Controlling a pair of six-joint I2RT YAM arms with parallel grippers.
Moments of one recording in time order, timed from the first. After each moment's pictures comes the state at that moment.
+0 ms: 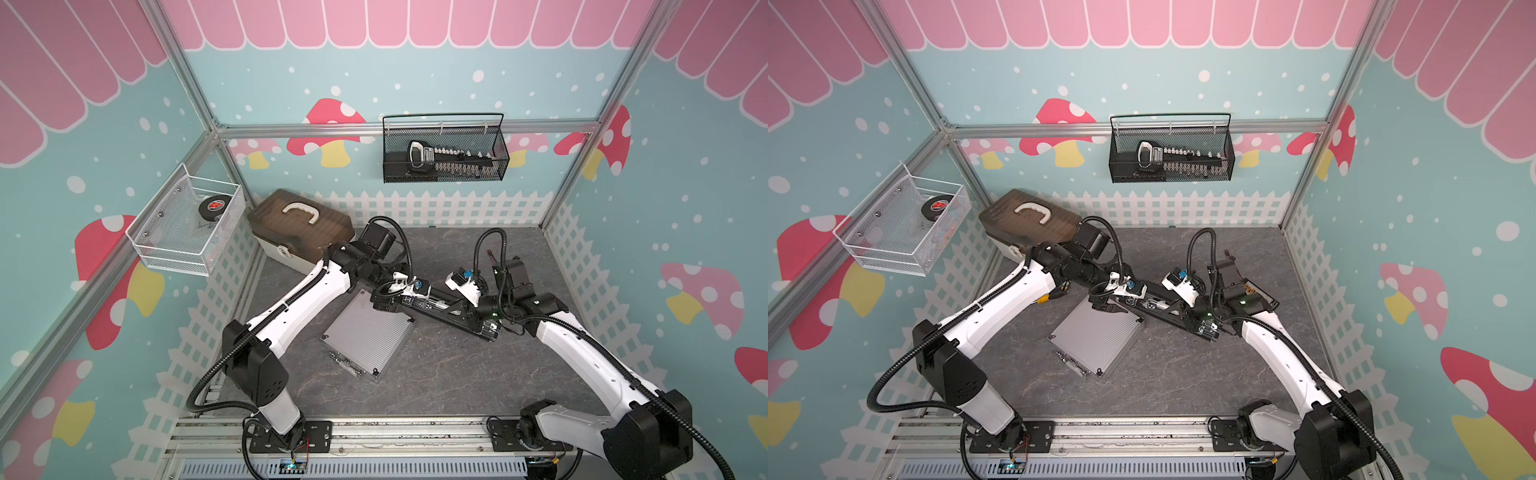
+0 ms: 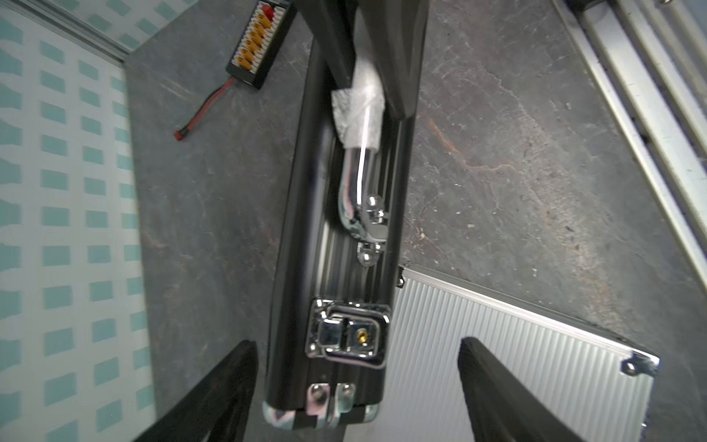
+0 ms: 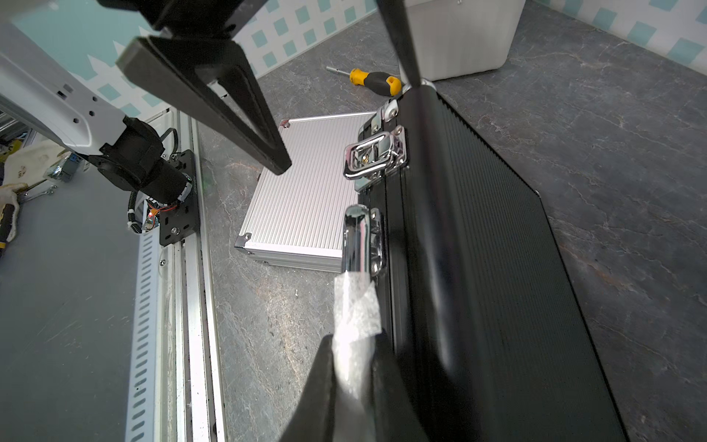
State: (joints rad) left arm -0.61 1.67 1.65 -0.99 0.43 1.26; right arm 0.35 1.19 0.95 -0.60 -0.77 -0.39
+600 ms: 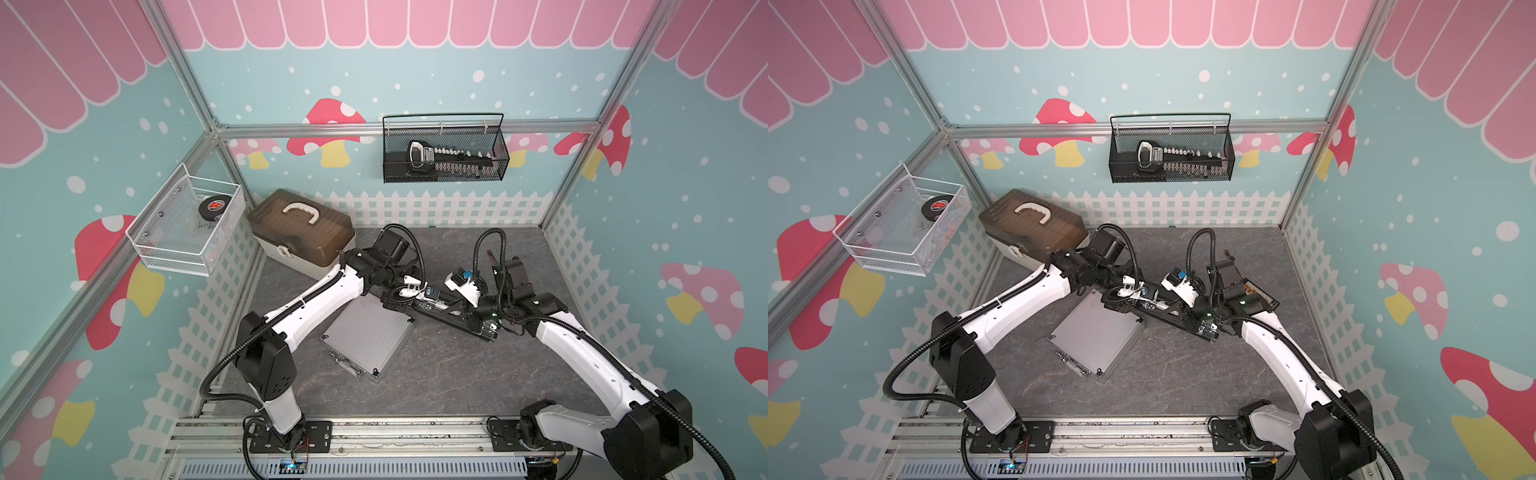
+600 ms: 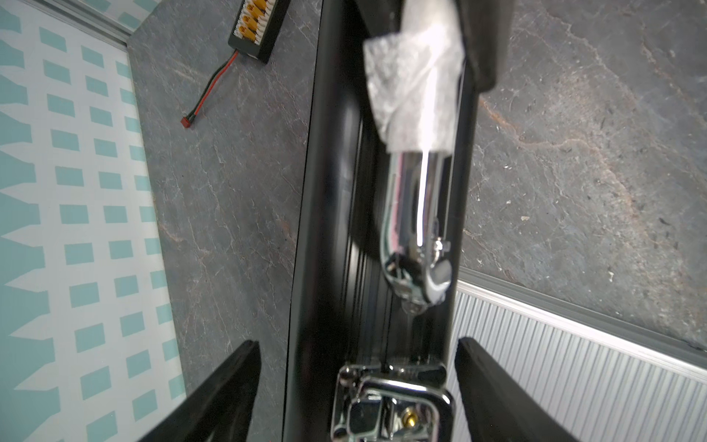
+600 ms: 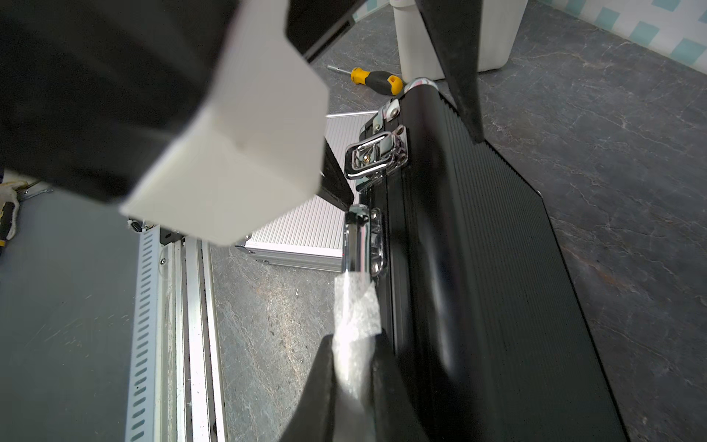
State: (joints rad) left arm -0.66 1.74 1.61 -0.89 0.29 1.26; right arm 0.35 1.19 0.95 -0.60 -0.77 -0.39
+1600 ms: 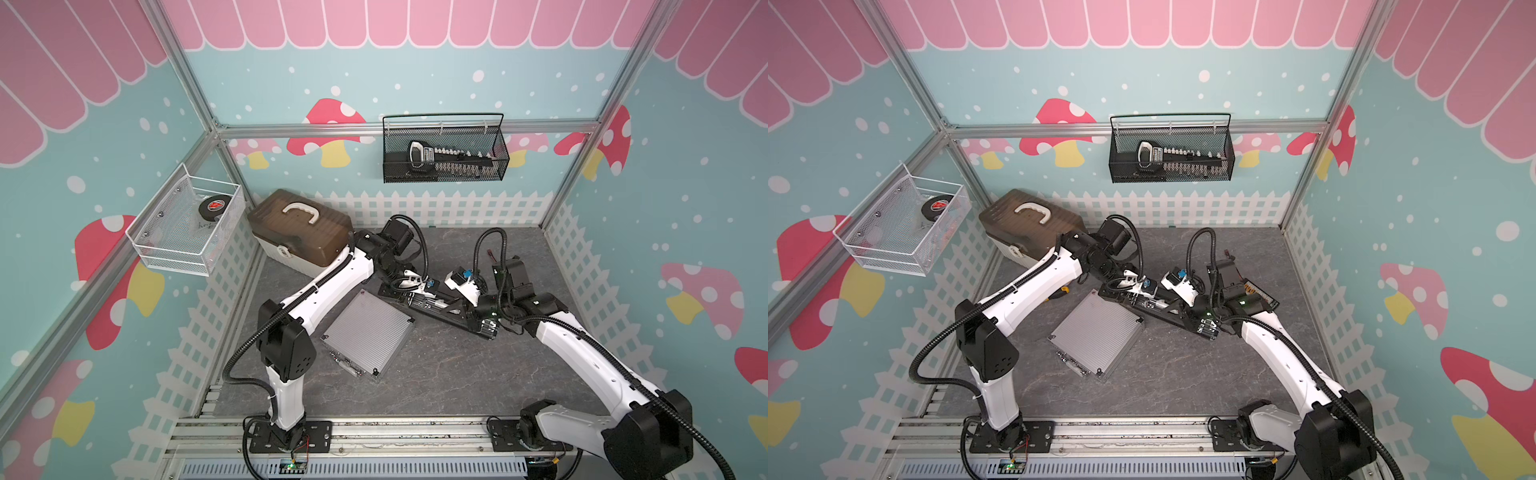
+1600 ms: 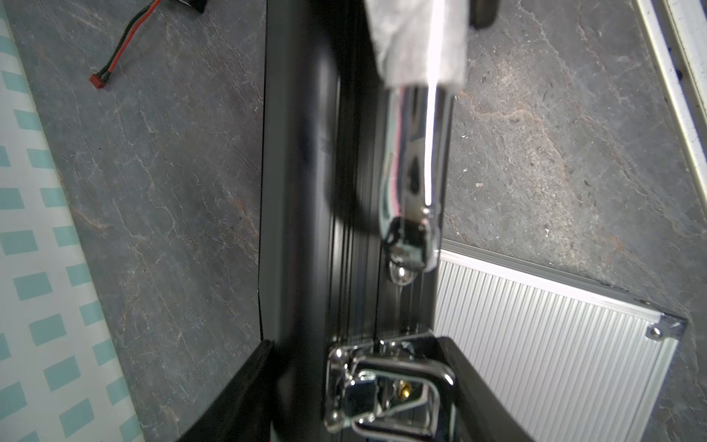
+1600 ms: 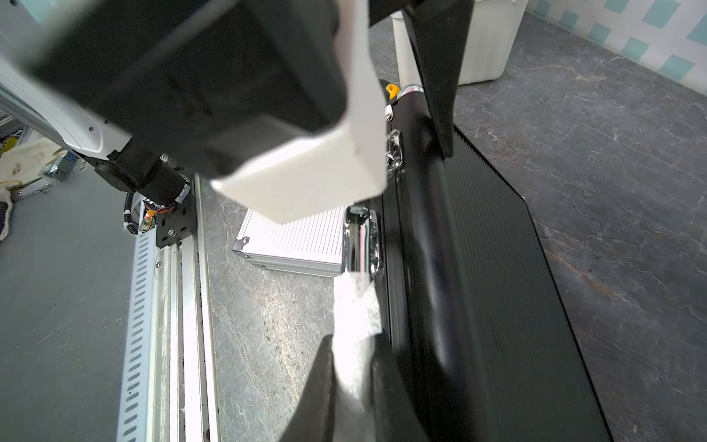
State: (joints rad) left arm -0.64 1.92 1.92 -1.25 0.31 1.29; right arm 0.36 1.19 0.95 -0.57 -0.77 -0.39
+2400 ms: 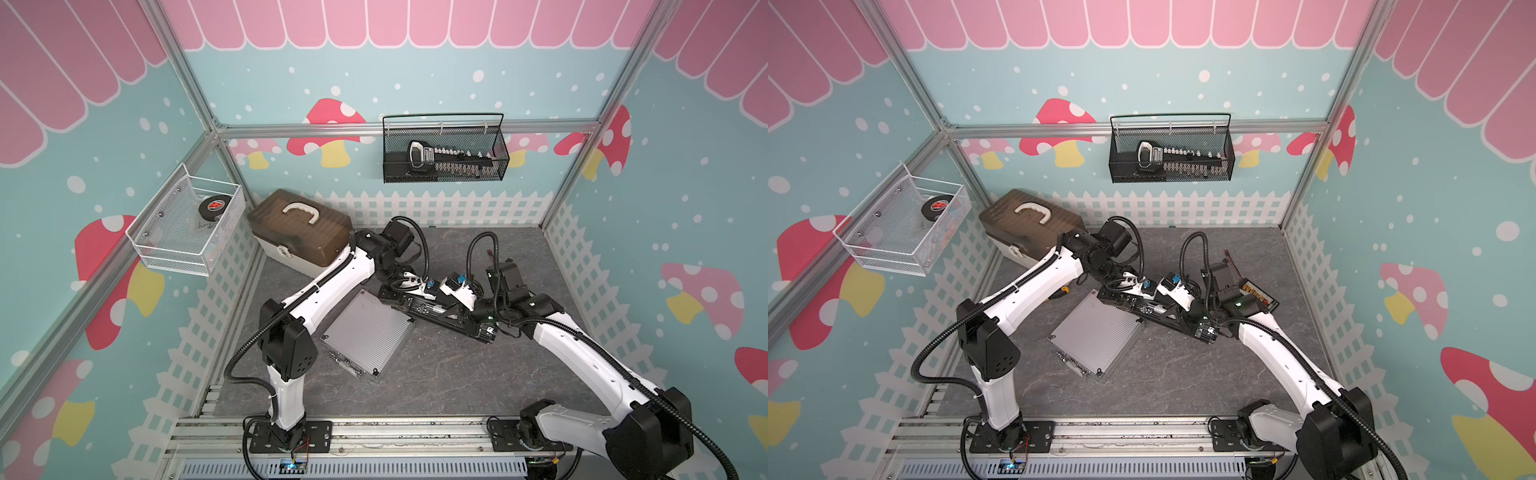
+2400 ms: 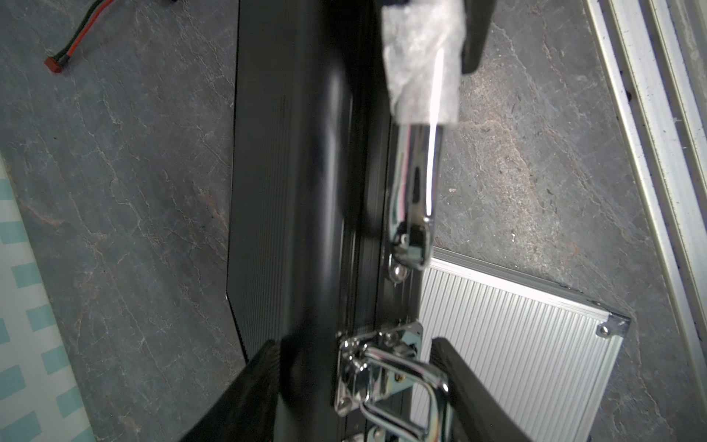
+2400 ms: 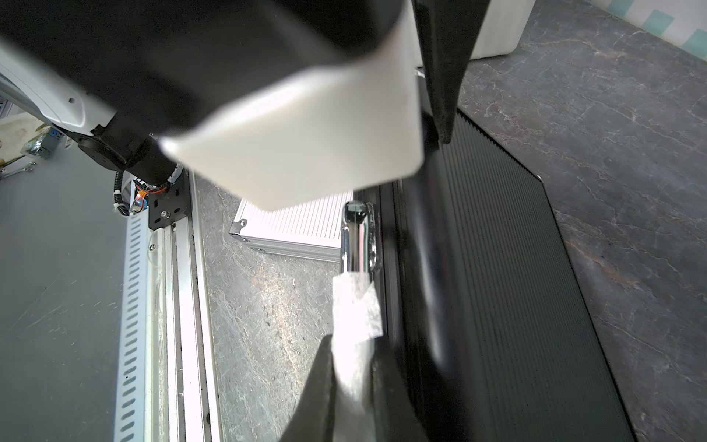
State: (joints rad) left arm -0.64 1.92 1.92 -1.30 0.33 1.25; right arm 0.40 1.19 0.94 -0.61 -0.70 -0.41
